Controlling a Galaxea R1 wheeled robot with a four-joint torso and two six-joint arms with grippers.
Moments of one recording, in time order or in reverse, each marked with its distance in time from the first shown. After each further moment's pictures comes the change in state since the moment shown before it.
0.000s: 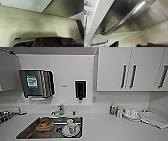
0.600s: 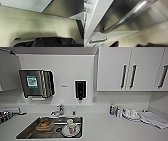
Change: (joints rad) left arm 0.000 0.000 0.000 0.000 0.000 0.000; right arm 0.003 0.013 -0.014 -0.083 -0.045 -0.022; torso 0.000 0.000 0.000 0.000
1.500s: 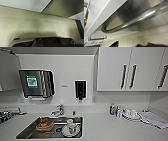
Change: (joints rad) left arm 0.000 0.008 -0.001 0.000 -0.001 0.000; right arm 0.068 0.008 0.011 -0.157 -0.050 0.217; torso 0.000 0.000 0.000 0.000
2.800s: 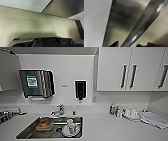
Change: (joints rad) left arm 0.000 0.002 -0.001 0.000 -0.007 0.000; right arm 0.030 0.148 -0.253 0.102 -0.004 0.419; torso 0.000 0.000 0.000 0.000
